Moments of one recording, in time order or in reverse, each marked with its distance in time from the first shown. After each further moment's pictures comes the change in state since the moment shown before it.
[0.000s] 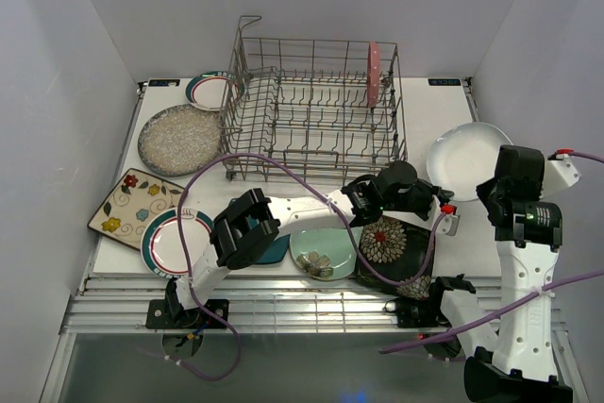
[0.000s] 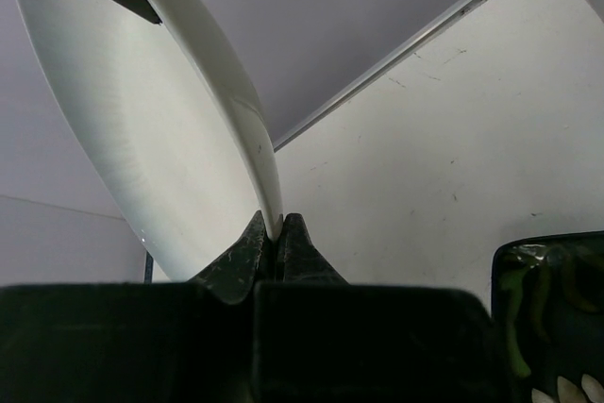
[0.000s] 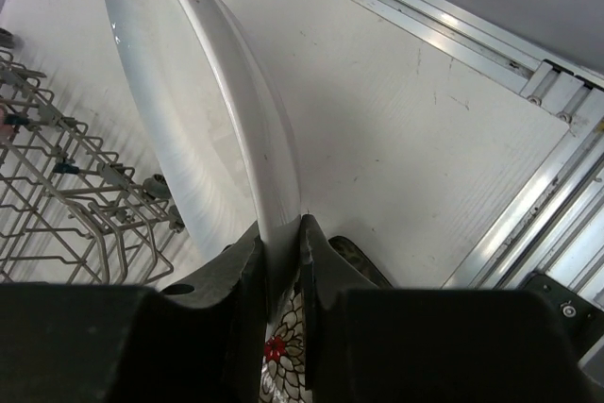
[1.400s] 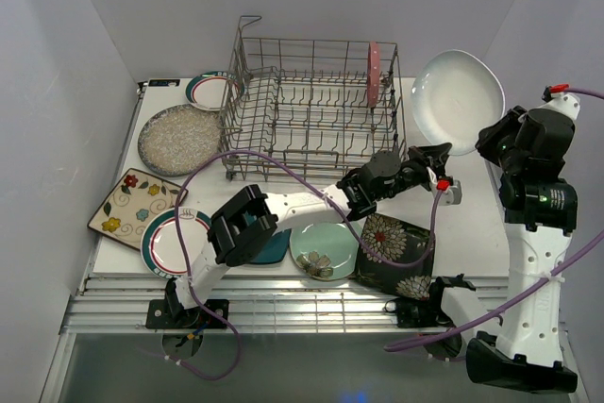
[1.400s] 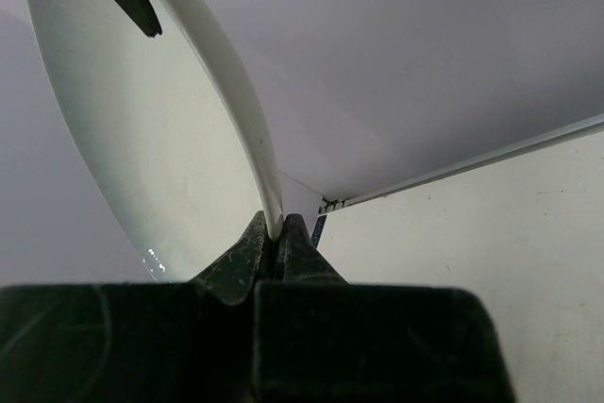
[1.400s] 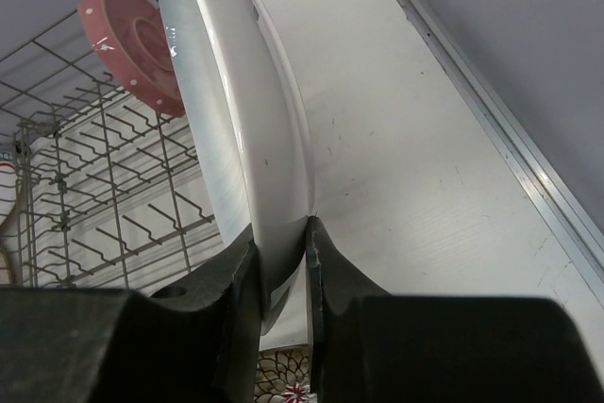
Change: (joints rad) left arm 0.038 -0.007 -0.017 0.373 -0.270 0.052; right arm -0.014 0.109 0.194 0.315 -0.339 -0.396
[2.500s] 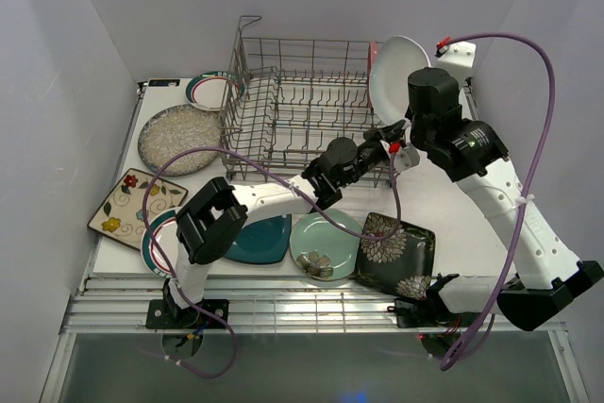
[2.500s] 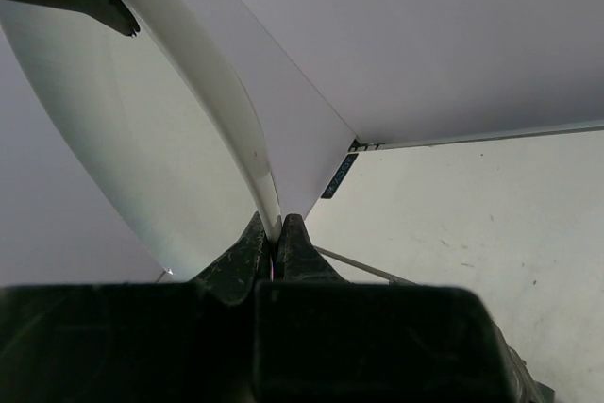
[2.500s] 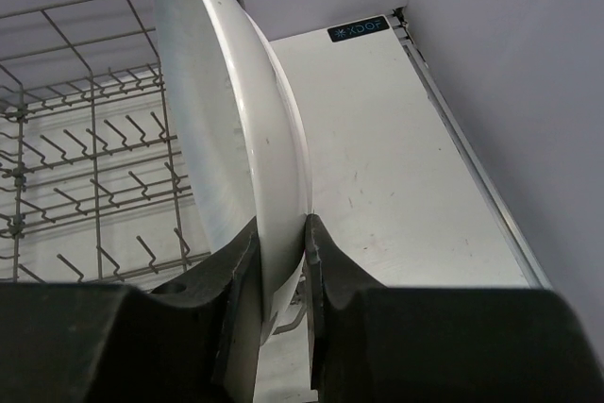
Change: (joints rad) left arm 0.123 -0.194 -0.274 0.149 -0.067 -0.217; right arm 0.707 0.355 0.251 0.072 0.724 -0.071
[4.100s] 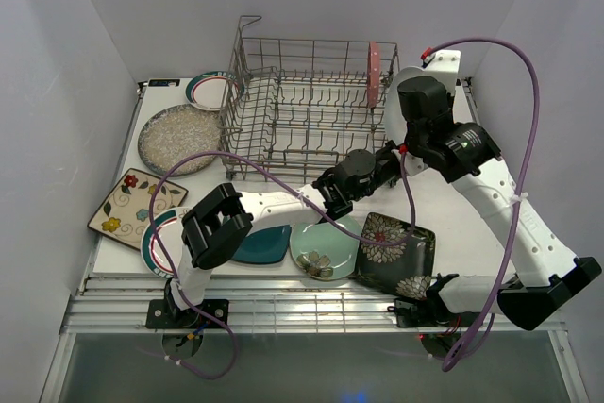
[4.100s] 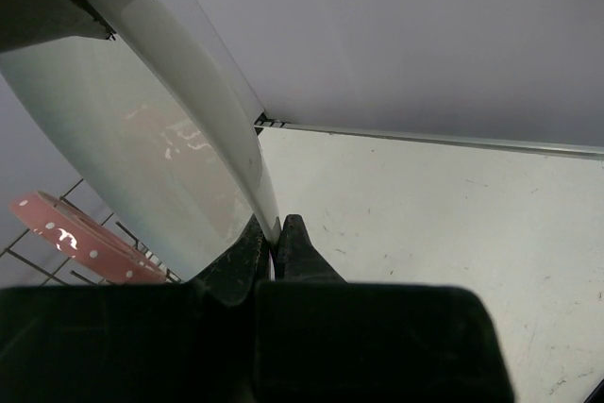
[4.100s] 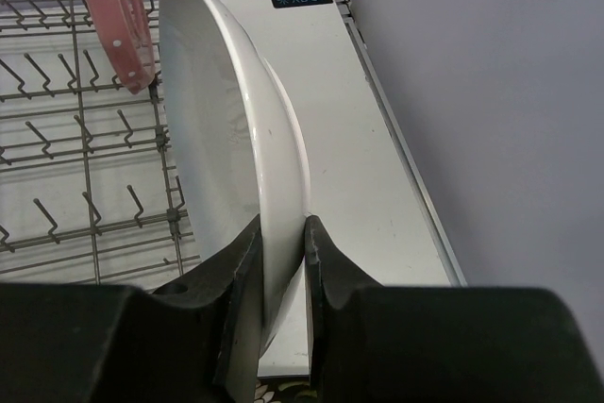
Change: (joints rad) left arm -0.079 0.005 0.018 -0.117 -0.090 -0.277; right arm 0.025 0.011 -0.033 -0.095 0.074 -0.106
